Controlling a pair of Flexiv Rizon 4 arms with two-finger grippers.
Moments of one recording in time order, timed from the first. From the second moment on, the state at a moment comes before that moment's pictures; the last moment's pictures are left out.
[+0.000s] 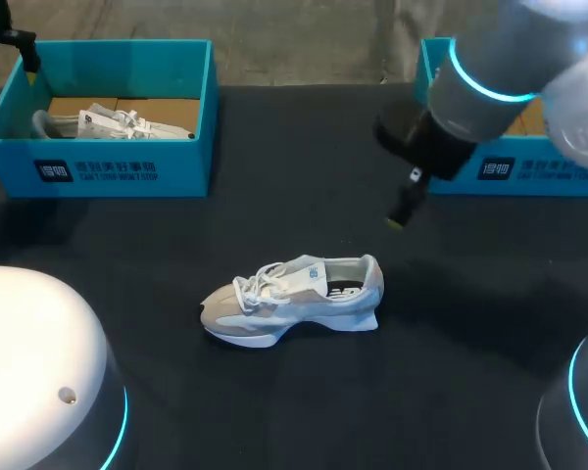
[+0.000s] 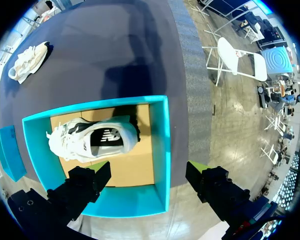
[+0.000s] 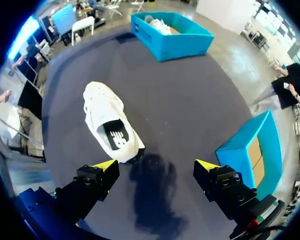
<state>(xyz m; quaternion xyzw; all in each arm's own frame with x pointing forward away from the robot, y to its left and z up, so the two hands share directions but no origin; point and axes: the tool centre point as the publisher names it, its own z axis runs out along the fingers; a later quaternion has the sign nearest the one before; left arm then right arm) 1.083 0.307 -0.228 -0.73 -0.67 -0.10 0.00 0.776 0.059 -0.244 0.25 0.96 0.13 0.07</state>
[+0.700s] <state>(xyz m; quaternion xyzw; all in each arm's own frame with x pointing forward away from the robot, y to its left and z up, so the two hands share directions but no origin) 1.083 0.307 -0.228 -0.73 -0.67 -0.10 0.00 0.774 0.051 -0.247 0.17 0.94 0.28 0.08</state>
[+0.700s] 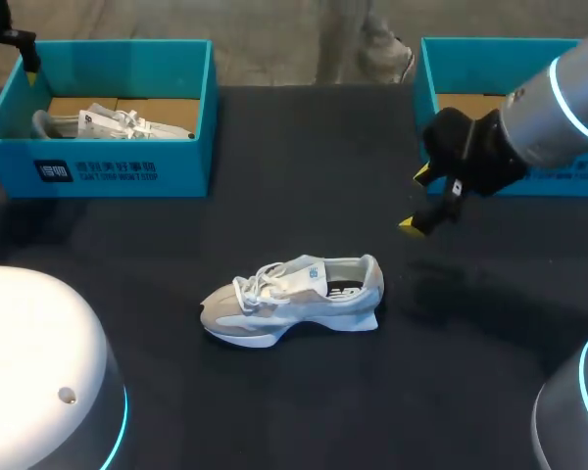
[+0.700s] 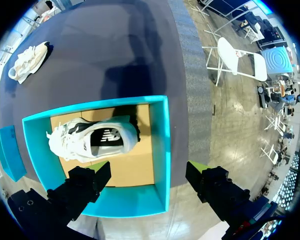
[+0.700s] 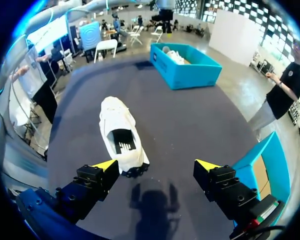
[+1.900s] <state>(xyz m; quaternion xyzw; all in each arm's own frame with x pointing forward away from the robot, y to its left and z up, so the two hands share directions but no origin) 1.083 0.307 -0.228 -0.73 -0.67 -0.10 0.00 0.748 0.022 -0.311 0.07 0.92 0.38 0.07</state>
